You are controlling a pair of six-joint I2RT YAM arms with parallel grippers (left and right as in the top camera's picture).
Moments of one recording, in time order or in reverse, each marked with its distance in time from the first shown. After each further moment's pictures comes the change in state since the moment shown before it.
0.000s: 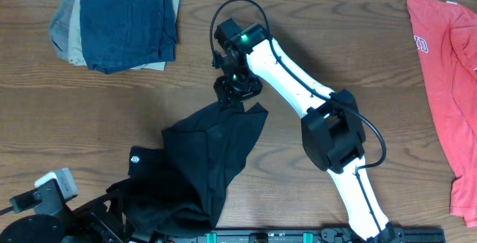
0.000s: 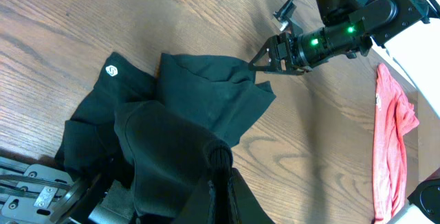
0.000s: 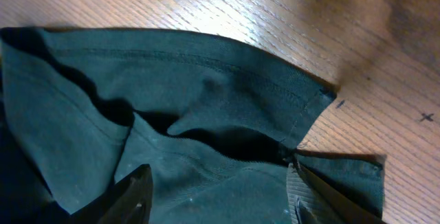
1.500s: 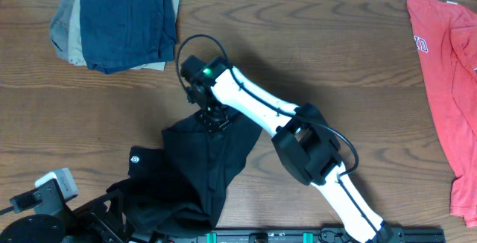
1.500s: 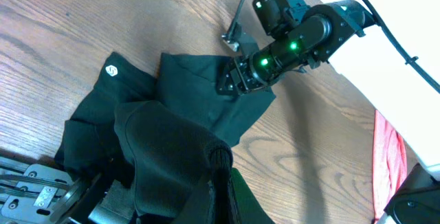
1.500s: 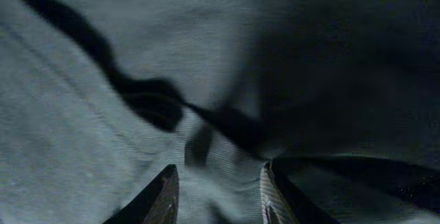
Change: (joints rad) left arm 0.000 0.000 0.000 0.000 0.000 -0.001; right arm 0.203 0.063 -0.034 0.010 0.095 -0.020
